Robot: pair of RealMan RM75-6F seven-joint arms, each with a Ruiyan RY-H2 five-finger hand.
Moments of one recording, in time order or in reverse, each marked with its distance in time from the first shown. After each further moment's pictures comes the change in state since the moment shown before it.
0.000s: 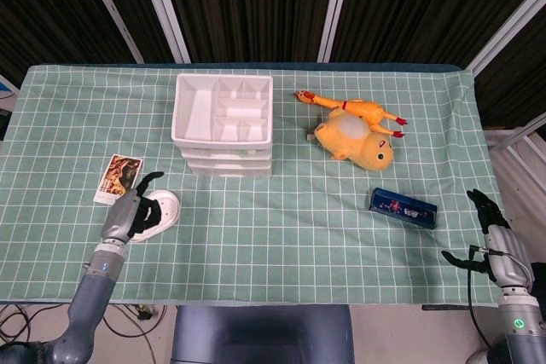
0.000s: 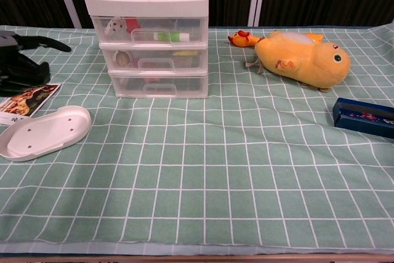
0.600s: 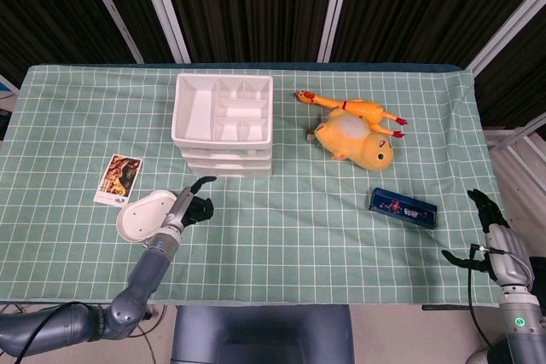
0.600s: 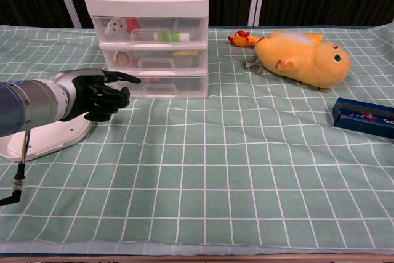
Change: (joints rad) left arm -0.219 -0.236 -0.090 0.251 -0.306 -0.183 -0.099; right arm 0.004 0.006 0.004 -0.003 0.013 -0.019 0.025
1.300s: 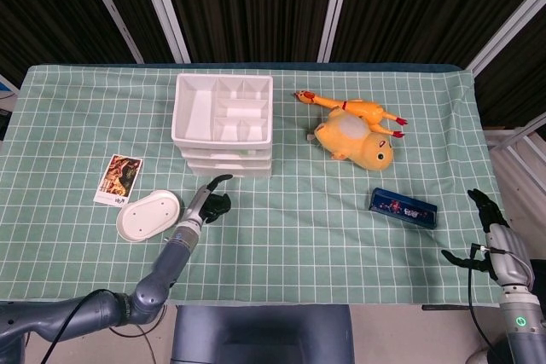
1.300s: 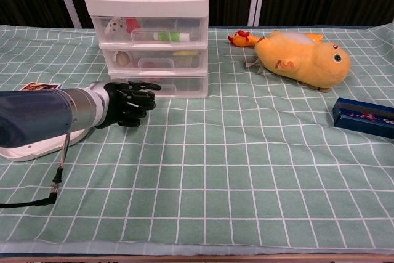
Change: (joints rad) left arm -0.072 -0.137 -0.067 0.194 -0.081 -0.108 -0.154; right arm 0.000 0.006 0.002 -0.001 -0.001 -0.006 0.023
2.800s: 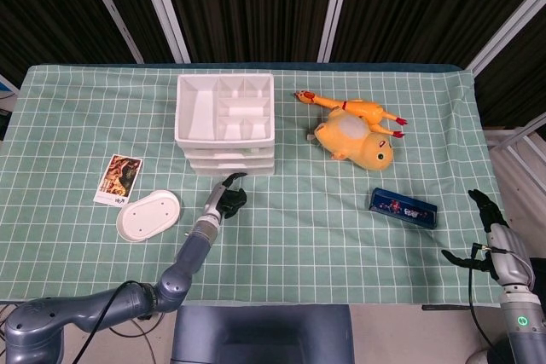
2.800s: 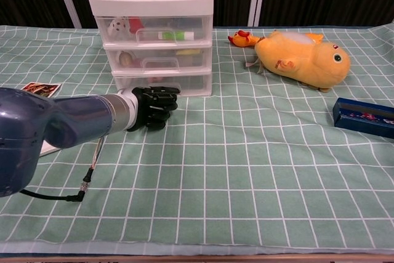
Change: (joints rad) left arm -0.083 -0.155 -0.070 0.227 0.007 -0.092 -0.113; right arm 0.002 0.010 0.002 -0.004 0.010 -0.018 0.029
